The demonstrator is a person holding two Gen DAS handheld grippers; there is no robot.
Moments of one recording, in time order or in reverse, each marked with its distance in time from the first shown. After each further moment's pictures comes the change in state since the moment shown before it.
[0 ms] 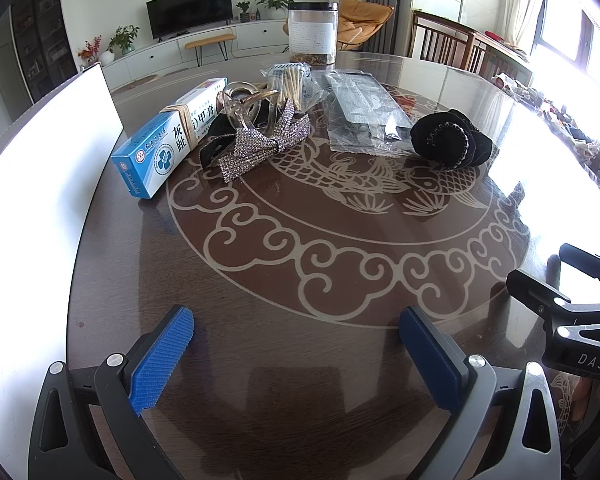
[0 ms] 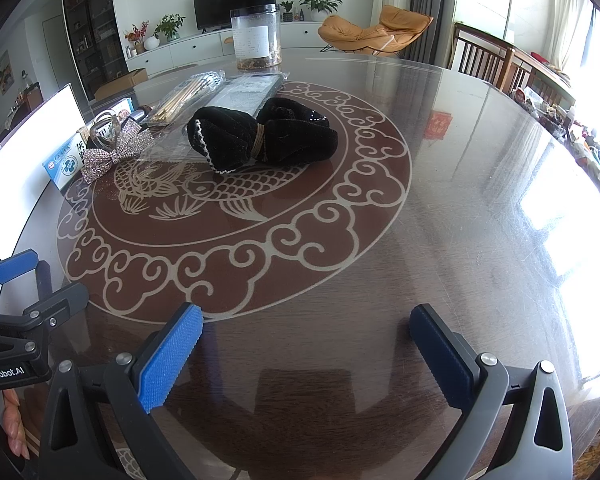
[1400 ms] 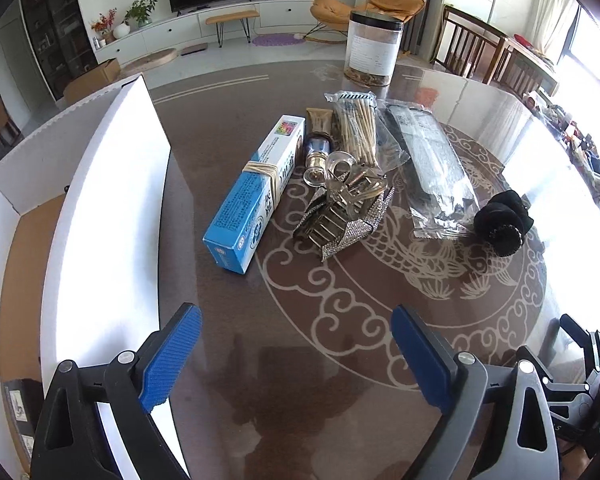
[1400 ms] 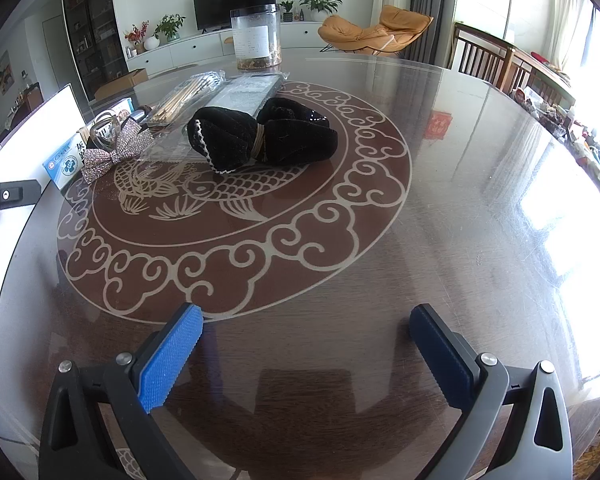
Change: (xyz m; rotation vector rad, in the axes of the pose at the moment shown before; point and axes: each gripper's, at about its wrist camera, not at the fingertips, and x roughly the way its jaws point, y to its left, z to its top) left arm -0.012 0.069 0.083 -0.044 0.119 0.050; right arm 0.001 0.000 0.000 0.000 0.000 0.000
